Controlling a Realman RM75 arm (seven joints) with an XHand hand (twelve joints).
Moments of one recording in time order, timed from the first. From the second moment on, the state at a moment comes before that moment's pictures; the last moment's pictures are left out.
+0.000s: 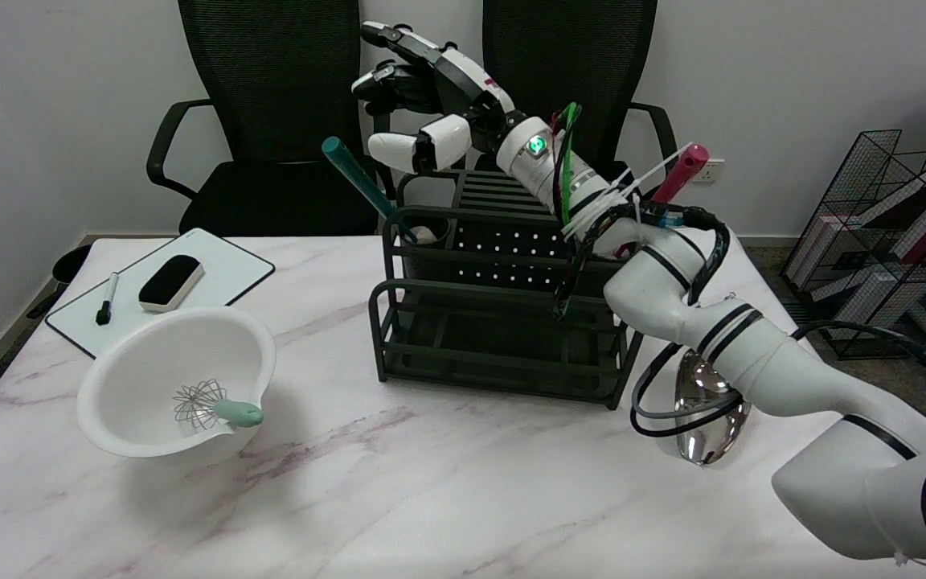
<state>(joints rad) 0.64 -1.19 -1.99 1.15 -0.12 0.33 1.88</state>
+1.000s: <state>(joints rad) 0.73 -1.30 -2.06 0.95 -0.15 0.30 1.85</state>
